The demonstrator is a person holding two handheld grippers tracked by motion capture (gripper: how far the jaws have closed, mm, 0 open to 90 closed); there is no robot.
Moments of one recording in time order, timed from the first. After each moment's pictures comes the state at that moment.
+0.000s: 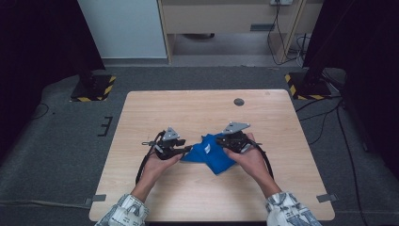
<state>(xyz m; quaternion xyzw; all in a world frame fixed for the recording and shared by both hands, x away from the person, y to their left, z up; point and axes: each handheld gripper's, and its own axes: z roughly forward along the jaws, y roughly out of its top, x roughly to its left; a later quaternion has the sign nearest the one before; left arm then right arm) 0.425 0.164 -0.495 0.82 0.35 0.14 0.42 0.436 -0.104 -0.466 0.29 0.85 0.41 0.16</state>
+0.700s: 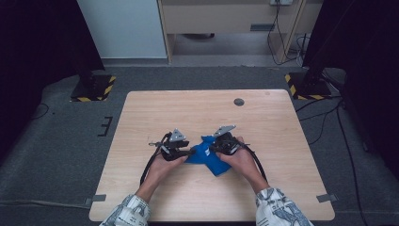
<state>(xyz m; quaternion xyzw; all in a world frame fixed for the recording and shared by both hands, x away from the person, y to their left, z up) 0.433 0.149 -0.513 0.83 0.35 0.12 0.41 0.453 -0.084 -0.508 0.31 0.87 0.35 0.12</state>
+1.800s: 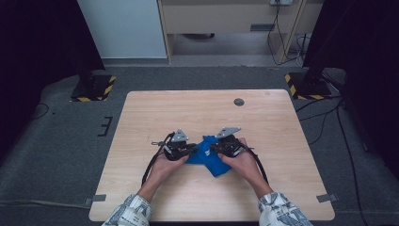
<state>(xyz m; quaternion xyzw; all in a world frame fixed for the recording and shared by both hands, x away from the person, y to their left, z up) 0.433 0.141 -0.511 0.84 0.32 0.11 0.43 0.439 -0.090 -0.500 0.31 0.86 0.39 0.12</state>
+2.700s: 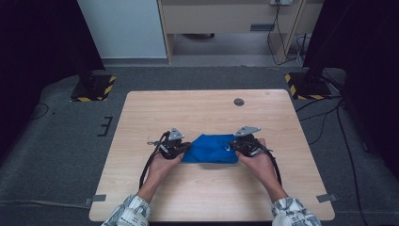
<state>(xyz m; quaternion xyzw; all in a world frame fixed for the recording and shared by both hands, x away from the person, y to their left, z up) 0.435 0.154 -0.509 0.83 0.37 0.13 0.40 0.434 -0.150 -0.491 0.37 0.84 0.36 0.17</state>
